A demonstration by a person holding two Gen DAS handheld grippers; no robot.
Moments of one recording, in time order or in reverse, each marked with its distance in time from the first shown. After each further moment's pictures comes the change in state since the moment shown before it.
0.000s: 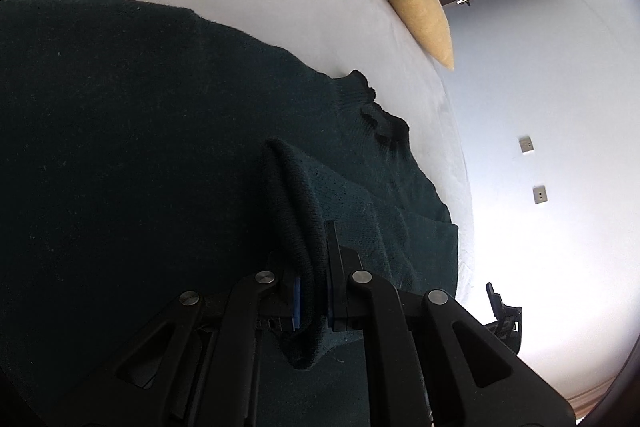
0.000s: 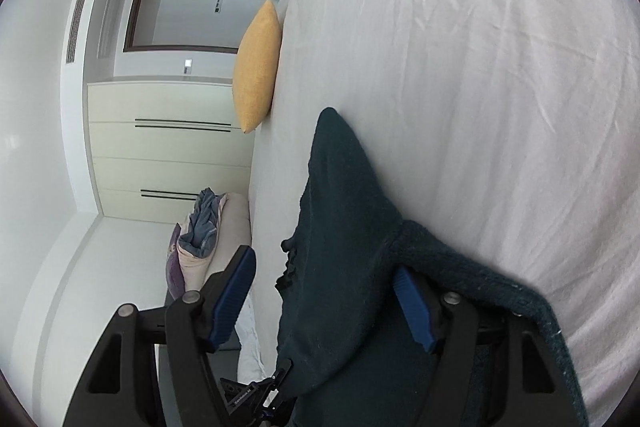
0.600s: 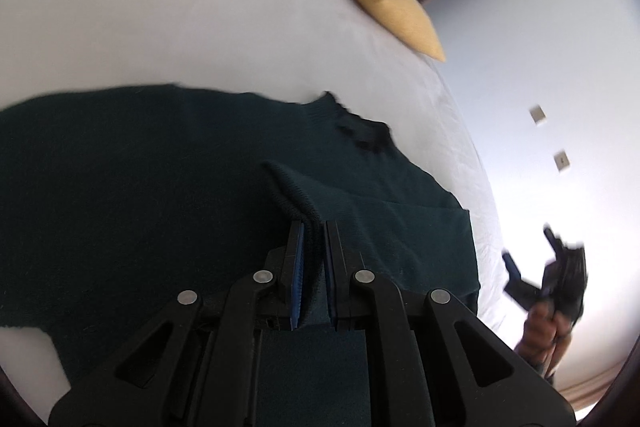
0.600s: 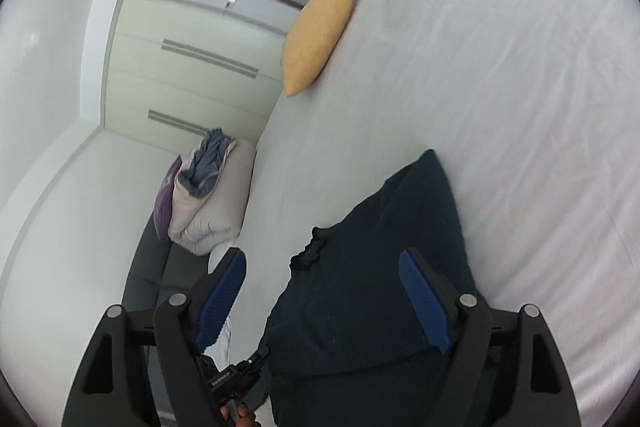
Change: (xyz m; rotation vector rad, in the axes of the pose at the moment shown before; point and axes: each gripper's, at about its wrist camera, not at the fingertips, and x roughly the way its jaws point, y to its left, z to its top) left arm -0.037 -0.036 -0.014 0.225 -0.087 0.118; right arm 0.021 0.084 0.056 -0.296 0.177 -0.008
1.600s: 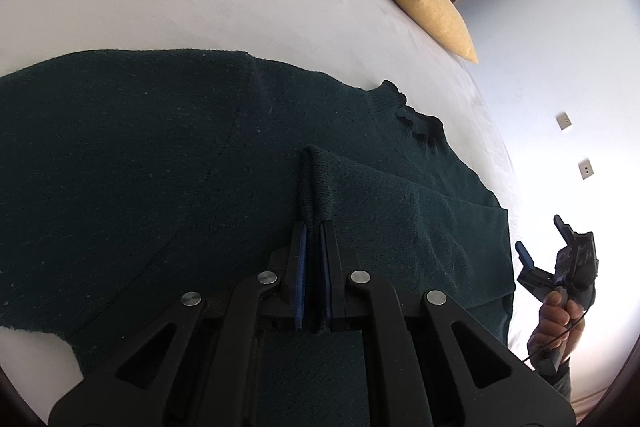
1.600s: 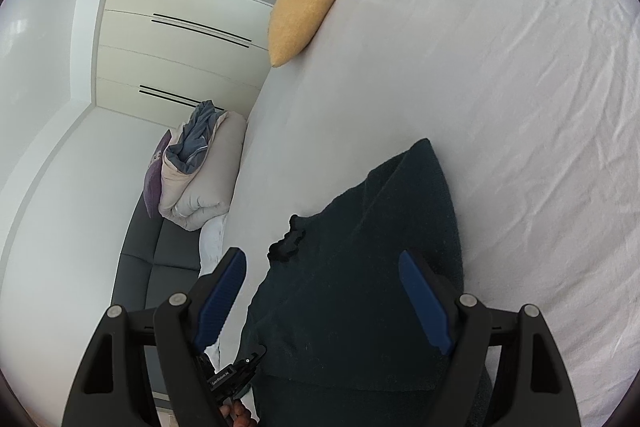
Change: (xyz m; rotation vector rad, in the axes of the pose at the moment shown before) left arm 0.005 0.050 -0.022 -0.070 -0.004 0.096; right arm 0.031 -0.024 0.000 0.014 0.064 -0.012
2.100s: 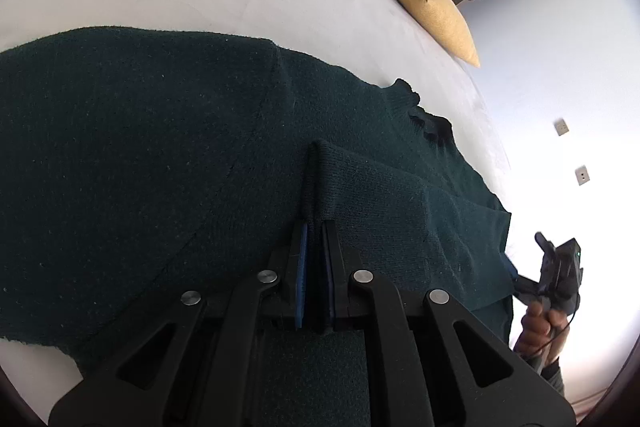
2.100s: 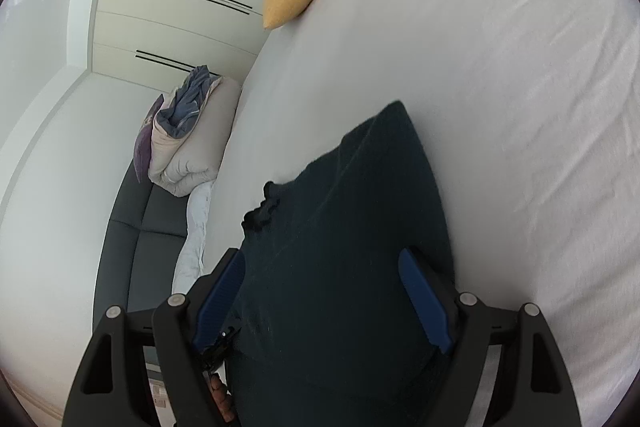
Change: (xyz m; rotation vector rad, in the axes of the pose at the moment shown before) left arm 0.005 0.024 -0.003 -0.029 0.006 -0.034; right arm 0.016 -0.018 -0.021 -0.079 0.130 -0.026
